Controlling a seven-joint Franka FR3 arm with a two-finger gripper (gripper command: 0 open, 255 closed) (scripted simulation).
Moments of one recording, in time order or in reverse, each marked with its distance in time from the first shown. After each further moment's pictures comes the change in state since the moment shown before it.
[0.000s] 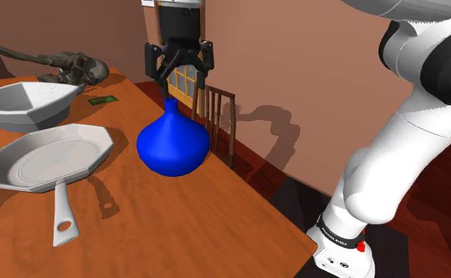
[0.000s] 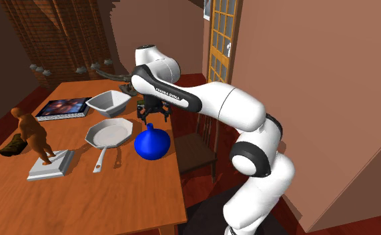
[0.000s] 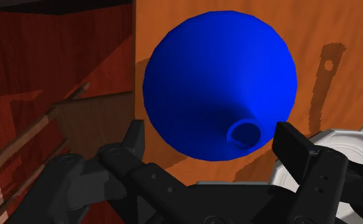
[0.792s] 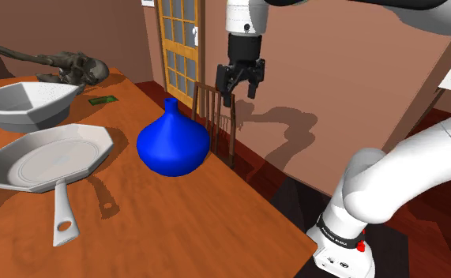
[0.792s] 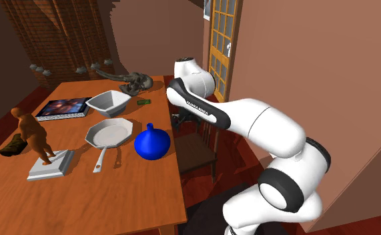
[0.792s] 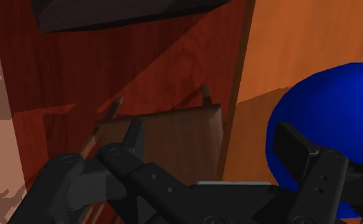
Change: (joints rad) arm -0.042 -0.386 -0.197 -0.473 0.032 0.061 -0.265
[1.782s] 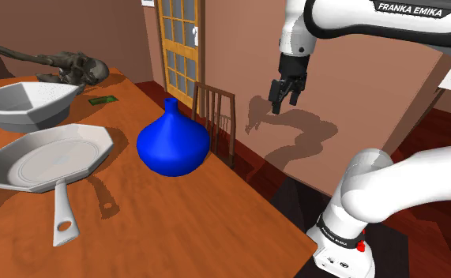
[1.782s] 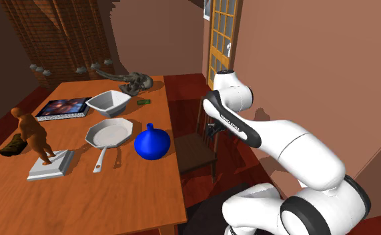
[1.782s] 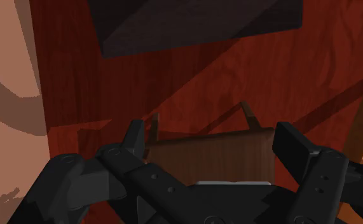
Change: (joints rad) arm -0.056 -0.307 -0.219 -0.326 -0.142 -0.005 -0.256
